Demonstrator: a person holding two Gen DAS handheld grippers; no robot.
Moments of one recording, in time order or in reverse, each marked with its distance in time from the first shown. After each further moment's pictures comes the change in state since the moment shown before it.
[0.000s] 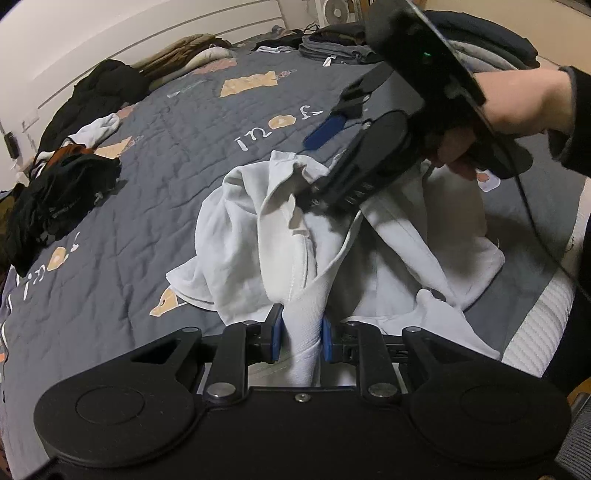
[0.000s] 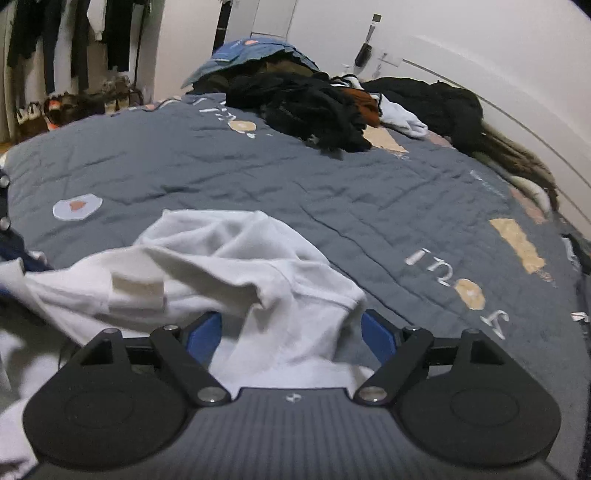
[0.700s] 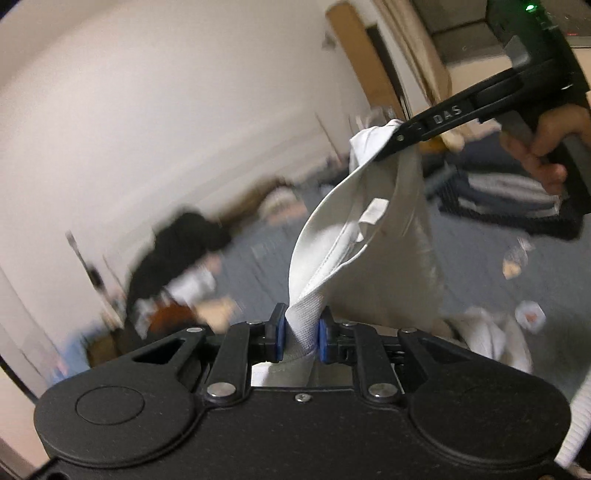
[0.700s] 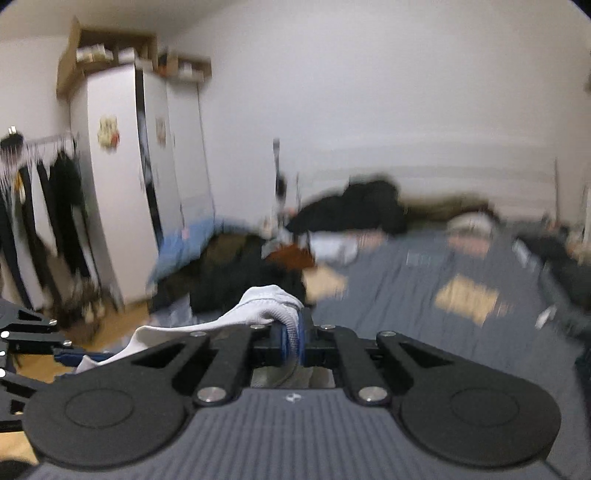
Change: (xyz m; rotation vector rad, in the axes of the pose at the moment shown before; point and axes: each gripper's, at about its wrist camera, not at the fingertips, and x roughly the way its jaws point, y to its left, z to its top) left arm -0.197 0.028 0.133 0.171 -0.438 0.299; right arm -0.236 -0.069 0.095 0.385 -0.495 -0.088
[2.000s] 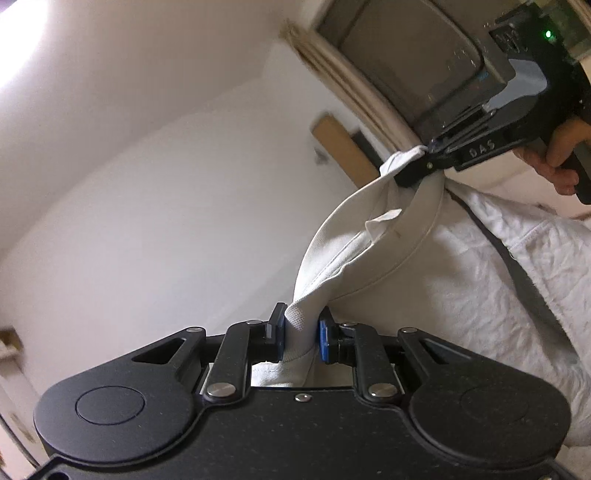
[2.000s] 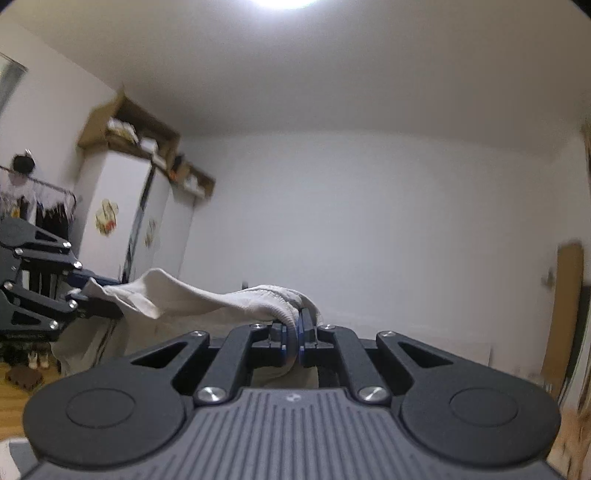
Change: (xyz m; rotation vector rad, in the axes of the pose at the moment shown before) left arm -0.060 0.029 0.149 0.184 -0.255 0.019; right arm -0.162 0.051 0.182 -0.240 -0.295 -0.162
